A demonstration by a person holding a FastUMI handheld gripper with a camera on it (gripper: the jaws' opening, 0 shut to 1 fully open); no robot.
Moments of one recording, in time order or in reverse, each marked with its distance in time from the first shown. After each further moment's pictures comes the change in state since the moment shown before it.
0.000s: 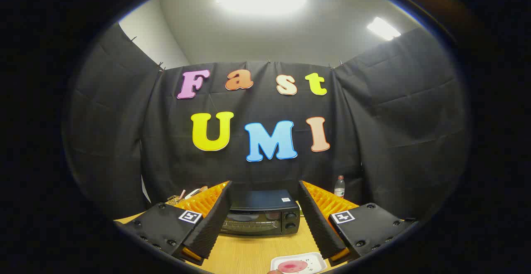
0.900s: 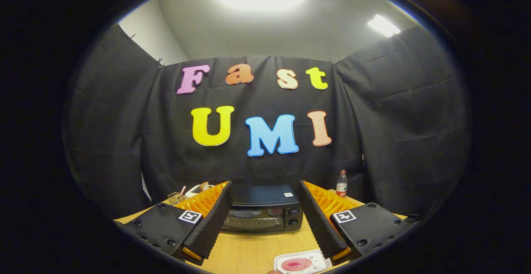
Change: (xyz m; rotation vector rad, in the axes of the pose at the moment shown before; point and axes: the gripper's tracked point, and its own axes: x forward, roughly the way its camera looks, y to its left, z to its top) arm 0.017 0.011 -0.018 0.000 0.033 0.011
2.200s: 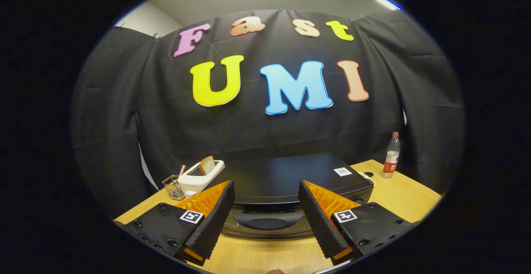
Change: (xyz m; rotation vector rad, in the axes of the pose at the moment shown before) arm 0.200 0.057 -0.151 0.055 0.272 0.118
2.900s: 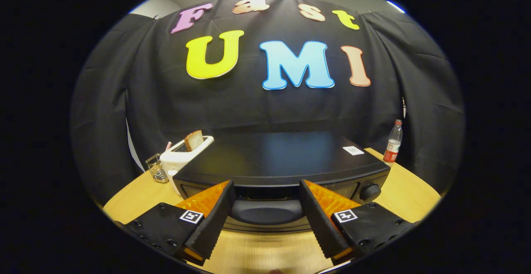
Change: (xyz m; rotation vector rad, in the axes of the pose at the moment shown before) arm 0.030 -0.002 -0.049 -0.084 0.089 -0.064
